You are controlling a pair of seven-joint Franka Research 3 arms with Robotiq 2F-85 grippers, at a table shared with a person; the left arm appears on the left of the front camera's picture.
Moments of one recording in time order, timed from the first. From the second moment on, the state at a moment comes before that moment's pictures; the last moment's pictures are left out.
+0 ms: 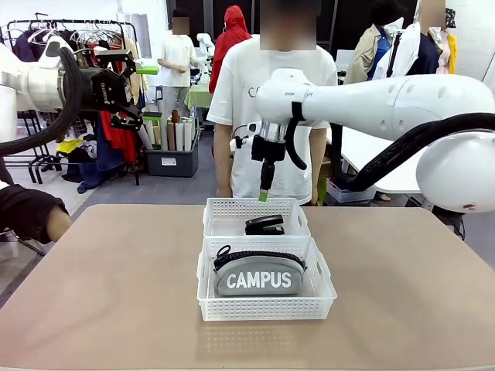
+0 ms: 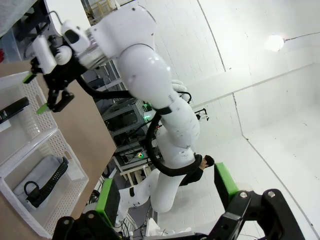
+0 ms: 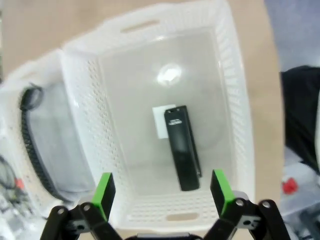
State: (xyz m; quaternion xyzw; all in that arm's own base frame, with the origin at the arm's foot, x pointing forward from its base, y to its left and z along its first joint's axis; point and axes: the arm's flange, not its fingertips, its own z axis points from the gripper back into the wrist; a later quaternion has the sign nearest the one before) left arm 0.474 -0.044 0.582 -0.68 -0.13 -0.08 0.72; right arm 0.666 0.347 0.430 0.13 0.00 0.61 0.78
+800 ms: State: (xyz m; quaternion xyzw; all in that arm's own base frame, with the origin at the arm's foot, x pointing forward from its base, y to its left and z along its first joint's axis) left arm 0.474 -0.044 0.582 -0.68 -0.13 -0.08 0.72; right arm 0.639 0.248 0.506 0.45 -0.04 0.42 0.79
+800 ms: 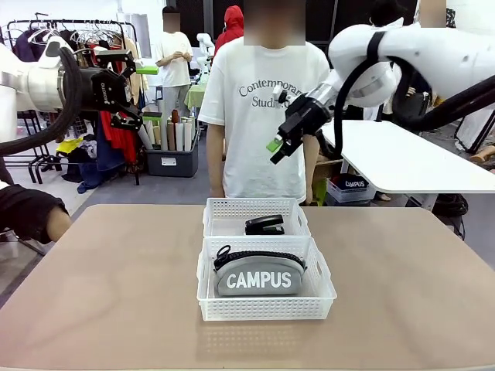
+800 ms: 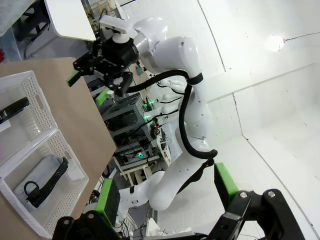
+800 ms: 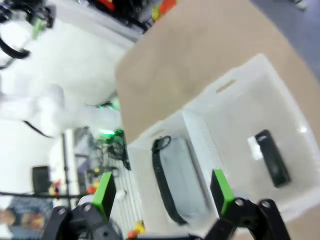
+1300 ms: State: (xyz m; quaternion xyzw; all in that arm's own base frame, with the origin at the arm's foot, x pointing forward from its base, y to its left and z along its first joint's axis) left arm 0.474 -0.044 0.582 -0.68 -0.13 -0.08 0.72; right arm 0.619 0.235 0.505 0.45 -0.05 0.41 0.79
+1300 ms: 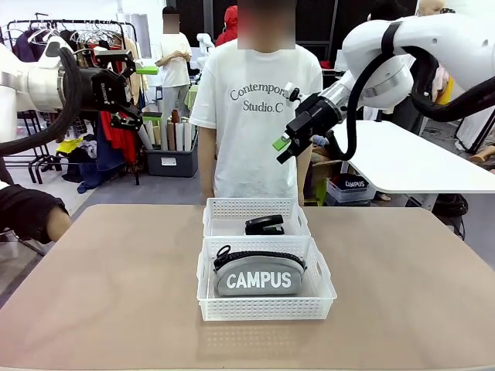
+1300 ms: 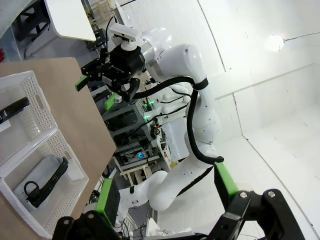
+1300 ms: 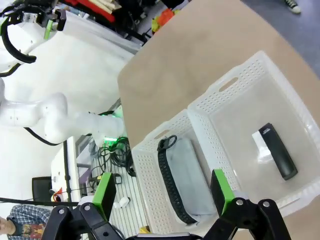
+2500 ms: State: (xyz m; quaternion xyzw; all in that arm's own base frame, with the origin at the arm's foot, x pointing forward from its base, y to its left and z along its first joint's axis) left arm 0.474 -0.044 0.582 -0.68 -0.13 -0.08 0.72; right arm 0.559 0.162 0.551 0.62 -0.06 0.10 0.78
